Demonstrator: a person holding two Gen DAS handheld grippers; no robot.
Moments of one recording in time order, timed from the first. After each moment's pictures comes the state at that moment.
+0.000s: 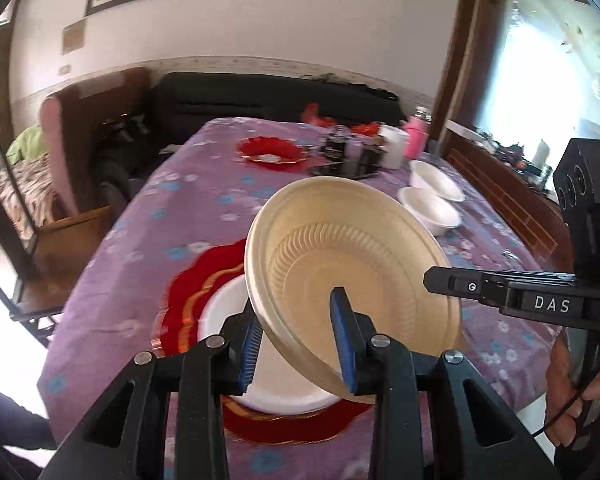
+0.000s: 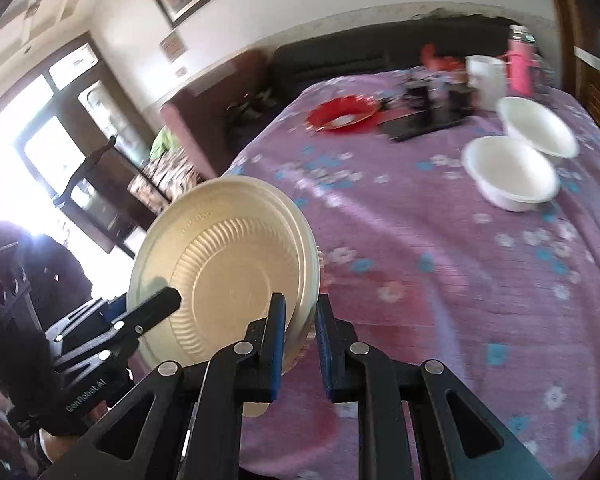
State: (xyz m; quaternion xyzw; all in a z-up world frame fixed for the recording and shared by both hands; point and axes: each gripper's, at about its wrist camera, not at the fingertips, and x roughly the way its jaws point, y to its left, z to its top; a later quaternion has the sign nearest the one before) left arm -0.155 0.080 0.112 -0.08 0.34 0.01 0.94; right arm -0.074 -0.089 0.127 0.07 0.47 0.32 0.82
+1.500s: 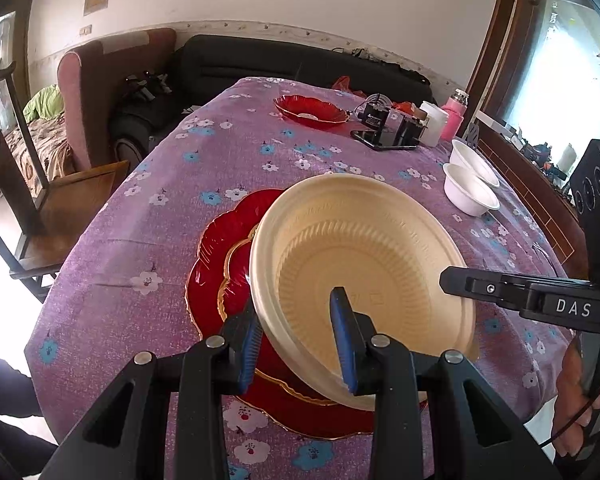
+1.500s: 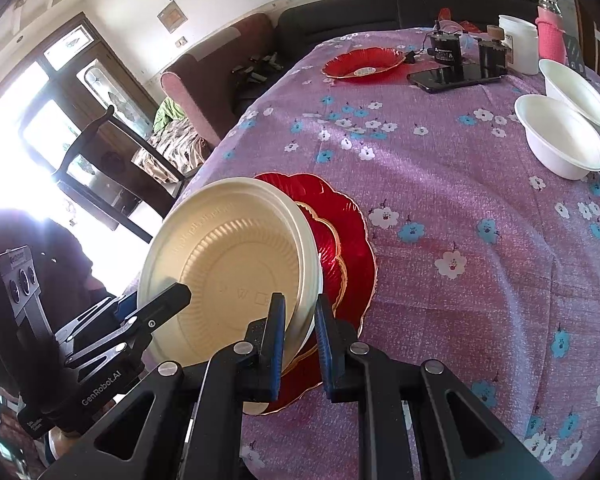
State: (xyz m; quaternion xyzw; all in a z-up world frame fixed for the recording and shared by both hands) left arm -0.150 0.111 0.063 -0.12 0.39 0.03 0.91; right arm -0.063 -0.056 0.087 0.06 0.52 0.32 0.79
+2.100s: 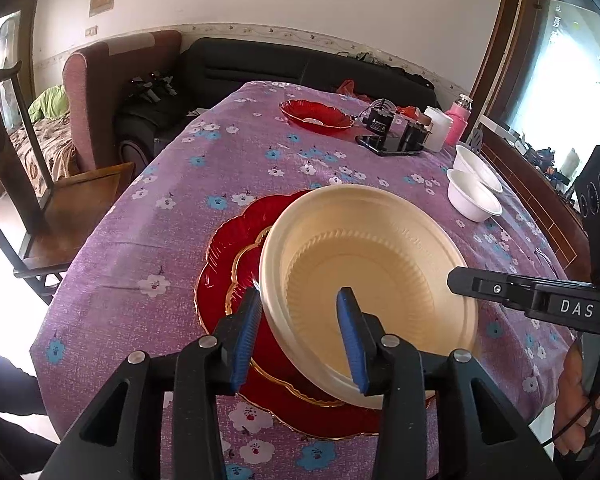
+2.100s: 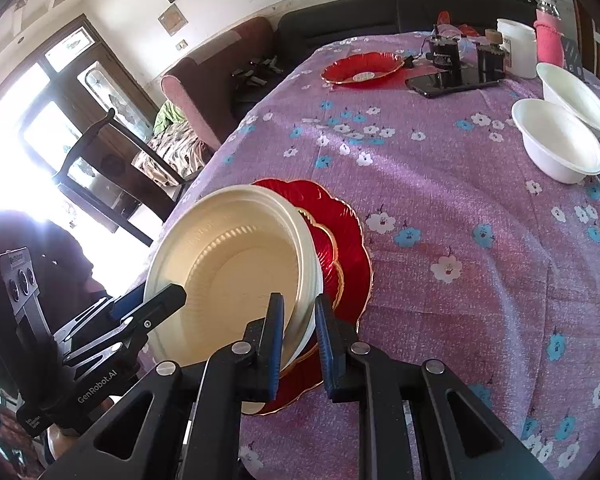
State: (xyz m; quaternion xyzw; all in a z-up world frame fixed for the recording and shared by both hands) left arm -0.152 0.113 0.066 -0.12 0.38 0.04 0.91; right arm -0.063 -0.058 0.091 0.06 0.51 0.32 0.80
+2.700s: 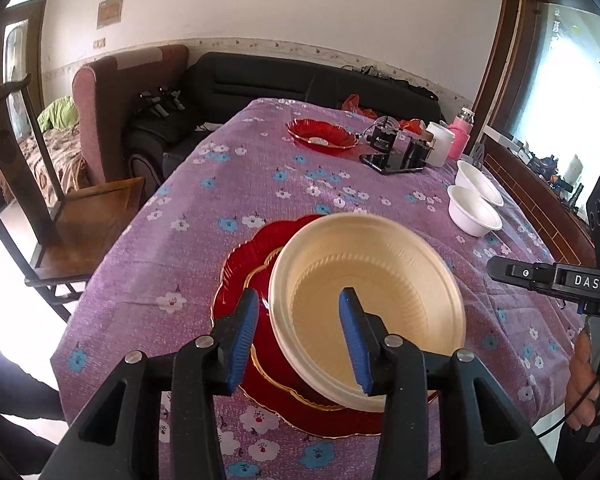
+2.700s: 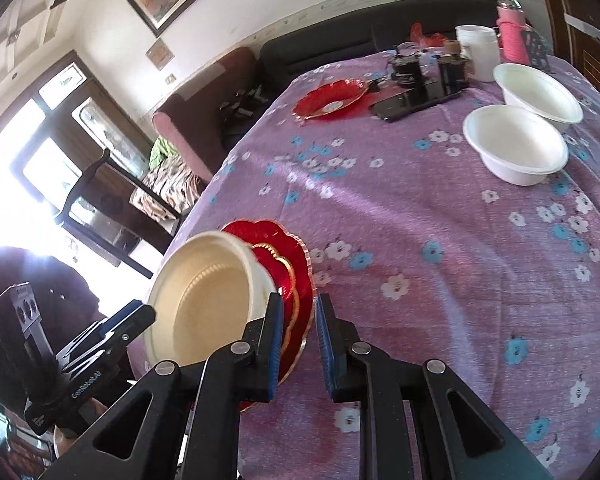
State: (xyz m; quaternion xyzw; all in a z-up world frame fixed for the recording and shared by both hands) left arm -0.160 0.111 0.090 -0.11 0.36 0.06 0.92; right arm -0.052 -0.118 0.108 0.12 0.48 0.30 0.82
